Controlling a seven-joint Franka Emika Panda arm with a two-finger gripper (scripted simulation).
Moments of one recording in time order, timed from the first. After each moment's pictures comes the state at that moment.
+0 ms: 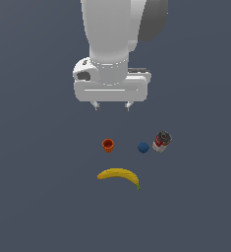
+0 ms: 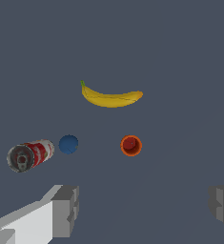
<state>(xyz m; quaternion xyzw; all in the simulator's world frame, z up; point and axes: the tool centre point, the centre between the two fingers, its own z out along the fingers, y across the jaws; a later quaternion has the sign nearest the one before) -0.002 -0.009 0.319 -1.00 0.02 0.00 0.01</state>
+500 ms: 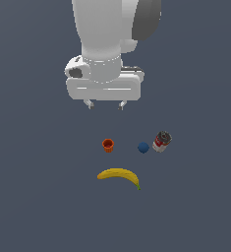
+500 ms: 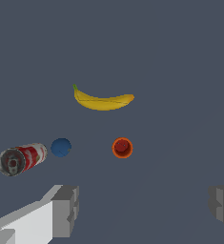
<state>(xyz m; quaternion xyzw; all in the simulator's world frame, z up) -0.001 -0.029 0.323 -1.00 0.03 -0.01 0.01</state>
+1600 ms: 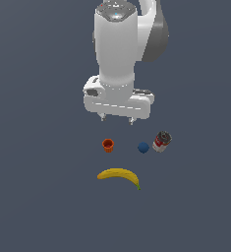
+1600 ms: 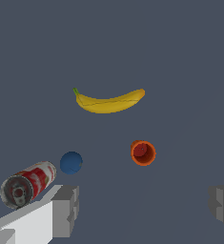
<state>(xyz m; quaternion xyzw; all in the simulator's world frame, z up) 0.011 0.008 0.273 -0.99 0.10 -0.01 0.01</state>
